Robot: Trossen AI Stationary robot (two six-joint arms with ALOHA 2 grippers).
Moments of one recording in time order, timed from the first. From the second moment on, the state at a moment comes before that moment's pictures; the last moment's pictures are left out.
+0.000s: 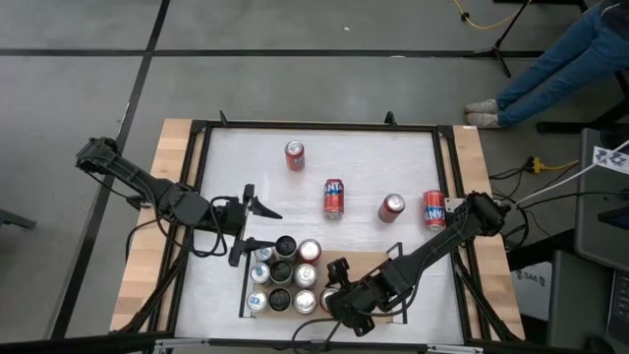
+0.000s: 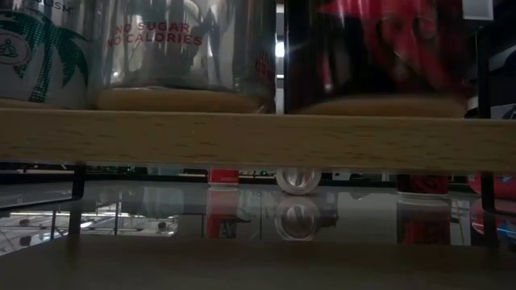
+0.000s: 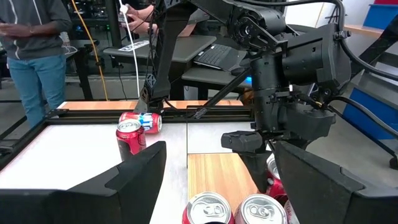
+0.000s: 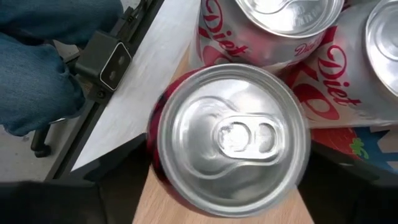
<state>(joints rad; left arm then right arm) -0.47 1.05 0.89 0.00 -0.40 -0.12 0.61 1.96 1.71 -0.78 0.16 0.10</state>
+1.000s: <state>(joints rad) -0.44 1.03 0.89 0.01 -0.41 -0.12 0.61 1.78 1.71 -0.97 0.30 0.16</state>
